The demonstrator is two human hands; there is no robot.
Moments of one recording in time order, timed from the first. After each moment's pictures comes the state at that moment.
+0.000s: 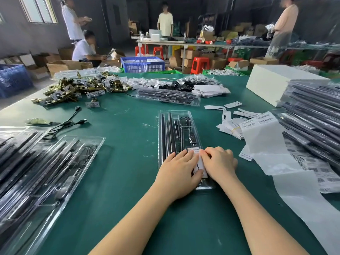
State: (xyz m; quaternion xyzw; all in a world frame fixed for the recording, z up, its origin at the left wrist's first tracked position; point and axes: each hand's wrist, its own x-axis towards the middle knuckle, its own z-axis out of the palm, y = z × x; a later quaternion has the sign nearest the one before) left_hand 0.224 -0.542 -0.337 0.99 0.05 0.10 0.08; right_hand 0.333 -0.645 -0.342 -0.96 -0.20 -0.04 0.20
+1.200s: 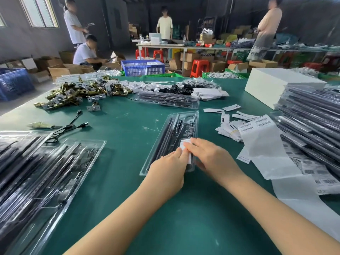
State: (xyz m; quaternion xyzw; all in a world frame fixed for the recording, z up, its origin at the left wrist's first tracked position) left_hand 0.197 -0.541 -0.296 0.99 0.09 0.13 0.01; right_hand 0.325 -0.659 -0.307 -0.78 -0.56 -0.22 0.17
